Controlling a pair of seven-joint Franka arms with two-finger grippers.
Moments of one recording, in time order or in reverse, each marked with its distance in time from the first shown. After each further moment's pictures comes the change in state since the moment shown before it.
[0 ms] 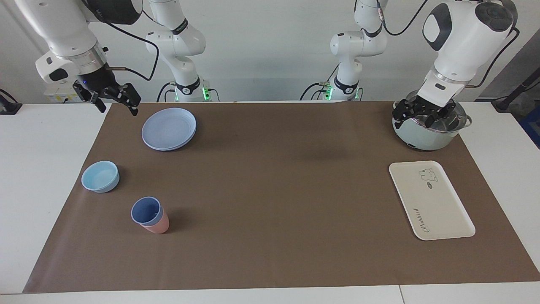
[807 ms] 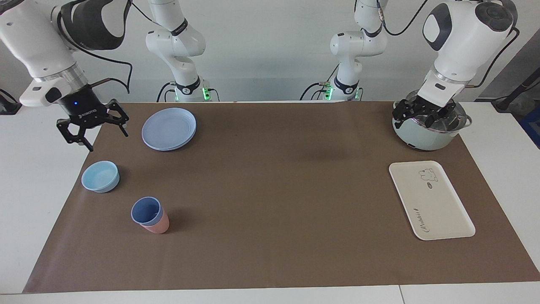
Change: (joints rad) left arm 0.000 0.000 0.000 0.000 0.000 0.000 0.000; right arm -0.139 0.062 -0.001 -0.119 0.273 0.379 -0.909
